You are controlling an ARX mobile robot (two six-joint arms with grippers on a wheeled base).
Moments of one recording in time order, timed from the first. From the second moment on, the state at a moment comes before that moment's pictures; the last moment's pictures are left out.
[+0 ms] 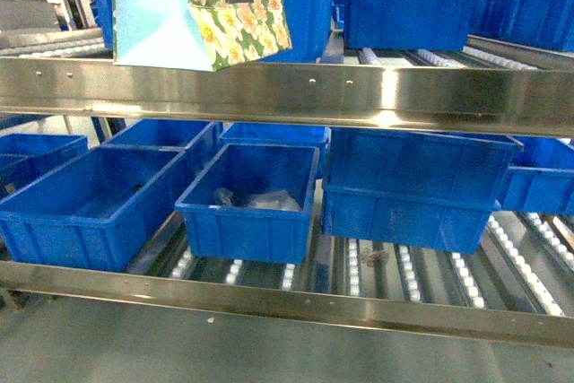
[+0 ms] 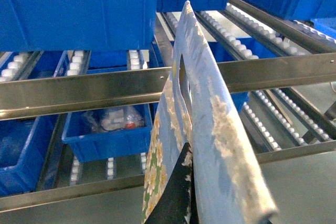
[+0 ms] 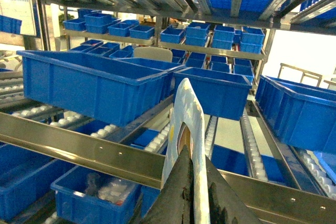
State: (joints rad) left arm -0.50 1.31 1.06 -0.04 -0.20 -0.13; right arm -0.18 1.05 0.70 0.51 -0.37 -0.01
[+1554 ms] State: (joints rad) left arm -0.50 1.30 1.06 -0.04 -0.19 -0.13; right arm -0.18 1.05 0.70 0.51 -0.37 -0.01
